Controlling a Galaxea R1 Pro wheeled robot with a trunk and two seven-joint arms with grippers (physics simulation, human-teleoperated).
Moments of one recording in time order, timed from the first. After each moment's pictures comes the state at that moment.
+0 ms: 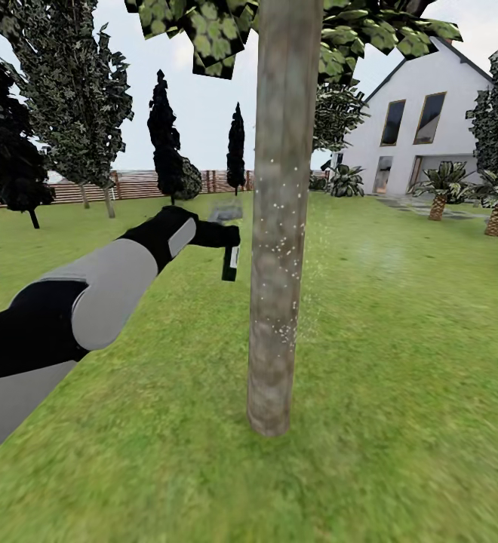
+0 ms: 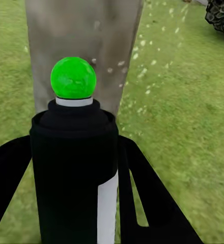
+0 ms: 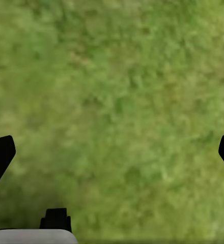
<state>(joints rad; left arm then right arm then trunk) -1.69 -0.17 0.06 -0.10 -0.02 0.54 -0.38 -0.37 -0.01 0.58 0.06 -0.43 -0.26 -0.20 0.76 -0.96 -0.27</state>
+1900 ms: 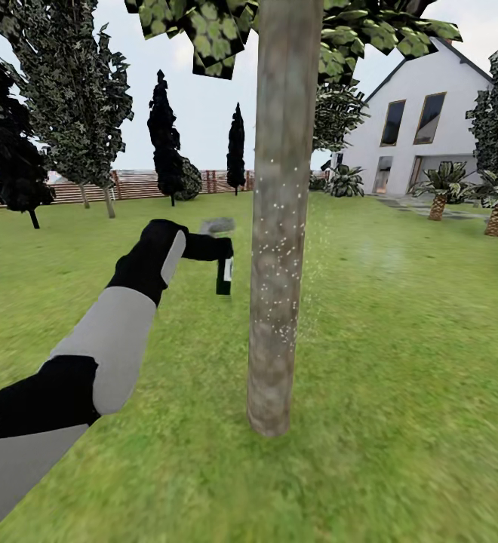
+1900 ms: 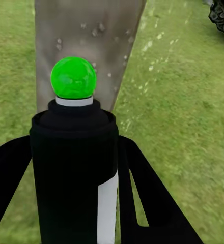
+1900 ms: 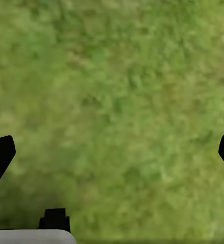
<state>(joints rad) -1.39 -0.17 0.05 -0.68 -0.02 0.88 -0.38 -0.37 -0.01 0.58 0.06 -0.44 -0.26 -0.20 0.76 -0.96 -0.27</state>
